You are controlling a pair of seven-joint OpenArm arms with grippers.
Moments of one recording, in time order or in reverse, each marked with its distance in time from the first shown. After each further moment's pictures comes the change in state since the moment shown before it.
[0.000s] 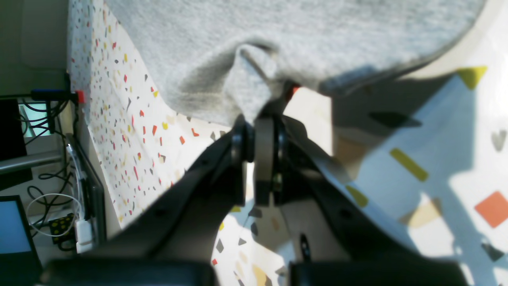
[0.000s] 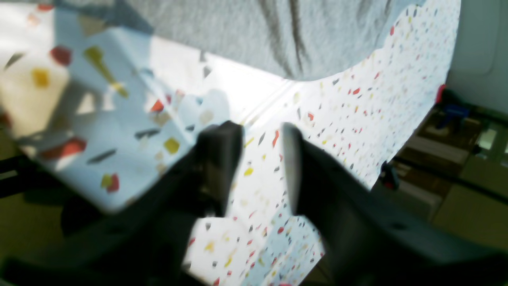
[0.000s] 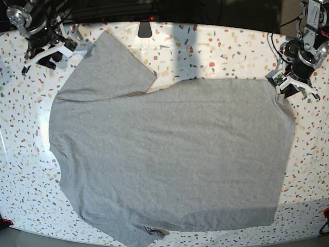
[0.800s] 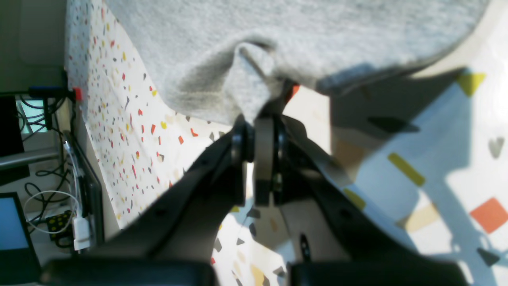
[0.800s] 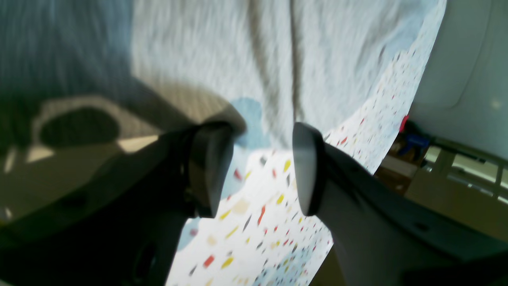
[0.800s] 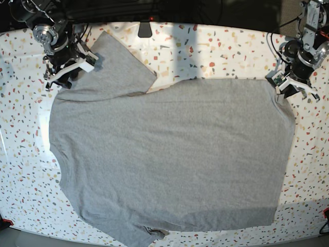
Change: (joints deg) left arm 0.0 0.2 0.1 0.2 -0.4 0.0 1.8; right arm 24.9 0.2 -27.6 -20.4 -6.4 -1.6 0.1
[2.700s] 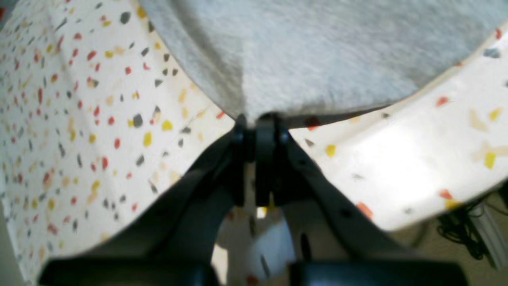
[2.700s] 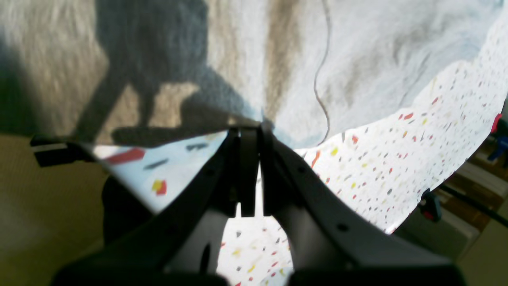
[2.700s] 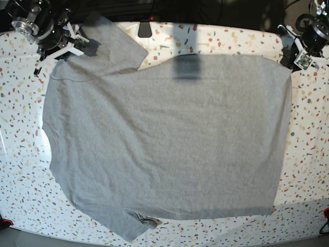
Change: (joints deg) left arm 21.3 -1.3 -13.7 18.8 -35.1 -1.7 4.3; right arm -19.8 8.7 17.1 21.4 19.5 1.7 -9.4
